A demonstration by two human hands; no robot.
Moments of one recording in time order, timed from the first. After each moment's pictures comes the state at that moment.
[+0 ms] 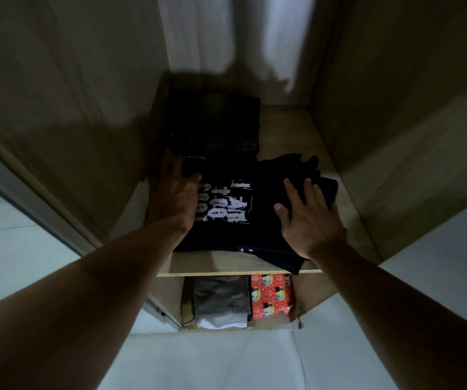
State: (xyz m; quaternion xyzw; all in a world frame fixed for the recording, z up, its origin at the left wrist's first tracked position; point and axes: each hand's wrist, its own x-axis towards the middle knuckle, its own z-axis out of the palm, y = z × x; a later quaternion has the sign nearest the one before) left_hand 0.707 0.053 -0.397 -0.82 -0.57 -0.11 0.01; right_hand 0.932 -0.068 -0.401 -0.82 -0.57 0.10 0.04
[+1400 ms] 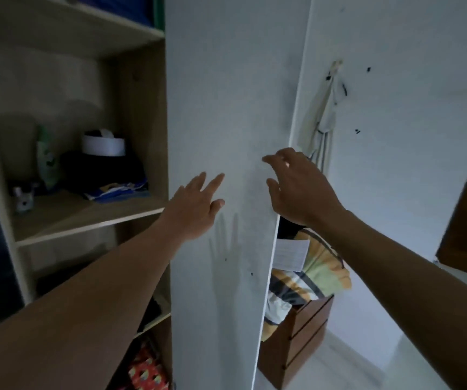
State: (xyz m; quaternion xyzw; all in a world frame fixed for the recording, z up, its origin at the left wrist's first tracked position) left_hand 0.706 -0.428 0.197 -0.96 -0.08 -0.27 -0.04; right_hand 0.781 -0.651 0.251 -0.82 -0.42 -0.37 0.14
